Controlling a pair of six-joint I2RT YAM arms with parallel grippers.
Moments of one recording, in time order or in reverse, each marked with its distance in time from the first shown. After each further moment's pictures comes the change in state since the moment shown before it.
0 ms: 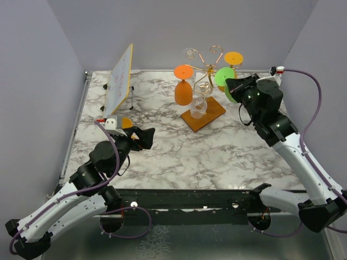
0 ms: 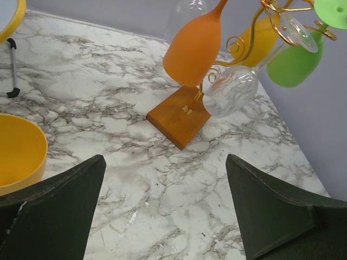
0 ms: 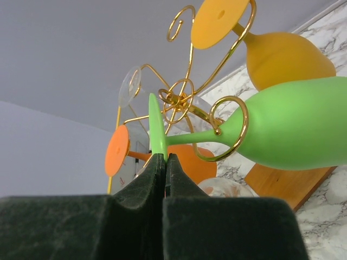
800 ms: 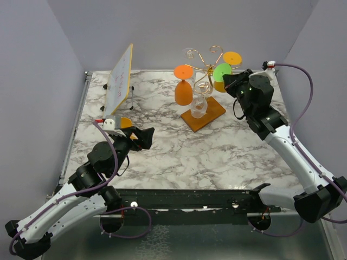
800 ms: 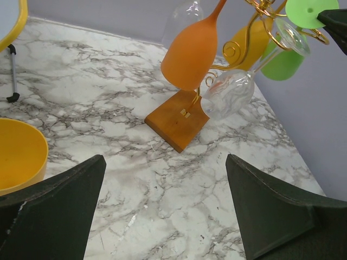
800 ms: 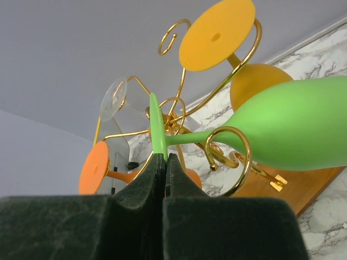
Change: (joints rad) left arm 0.000 -0.012 0.000 0.008 0.002 0.014; right arm -0.001 0.092 0.000 0.115 0.040 -0.118
